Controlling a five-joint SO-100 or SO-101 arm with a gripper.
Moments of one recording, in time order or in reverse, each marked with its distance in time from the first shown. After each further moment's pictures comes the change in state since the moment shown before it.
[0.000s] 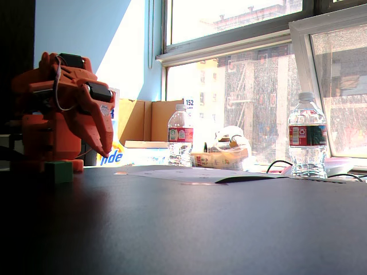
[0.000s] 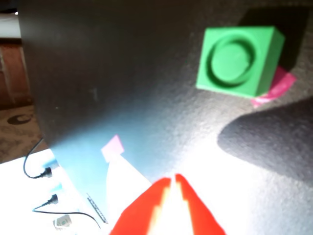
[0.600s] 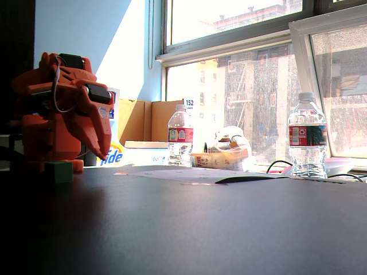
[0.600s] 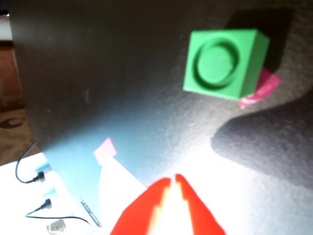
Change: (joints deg) arm 0.6 -1.6 -0.5 1.1 0.0
